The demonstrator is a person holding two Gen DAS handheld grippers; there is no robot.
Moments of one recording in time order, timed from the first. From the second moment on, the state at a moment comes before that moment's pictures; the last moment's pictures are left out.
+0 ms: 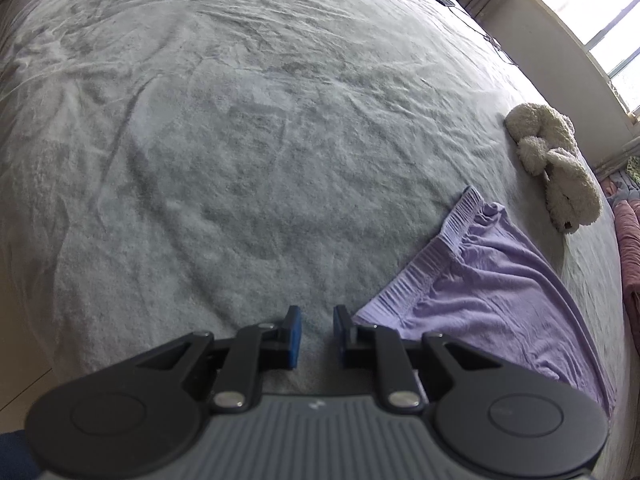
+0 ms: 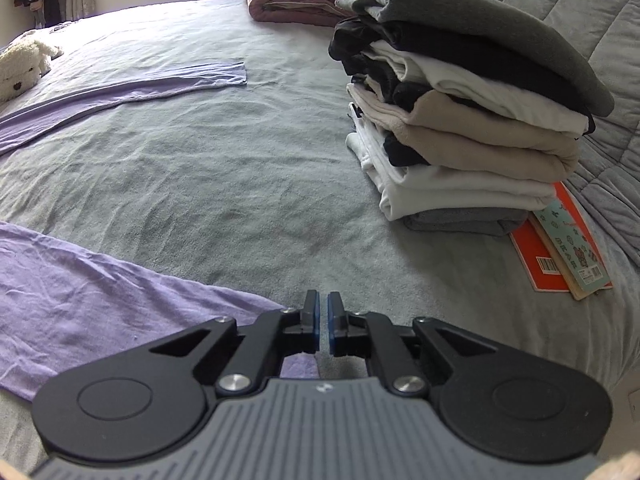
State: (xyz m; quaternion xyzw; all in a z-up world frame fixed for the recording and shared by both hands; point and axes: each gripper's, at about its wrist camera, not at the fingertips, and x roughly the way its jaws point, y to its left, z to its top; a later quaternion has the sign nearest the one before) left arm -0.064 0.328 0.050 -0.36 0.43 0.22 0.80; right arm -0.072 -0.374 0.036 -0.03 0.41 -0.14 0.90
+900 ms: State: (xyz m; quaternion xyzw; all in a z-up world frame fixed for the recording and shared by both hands) left arm -0.062 0.309 0.051 -0.35 0.41 0.20 0.82; right arm -0.077 -0.333 0.037 -0.06 0.40 -0.11 0.91
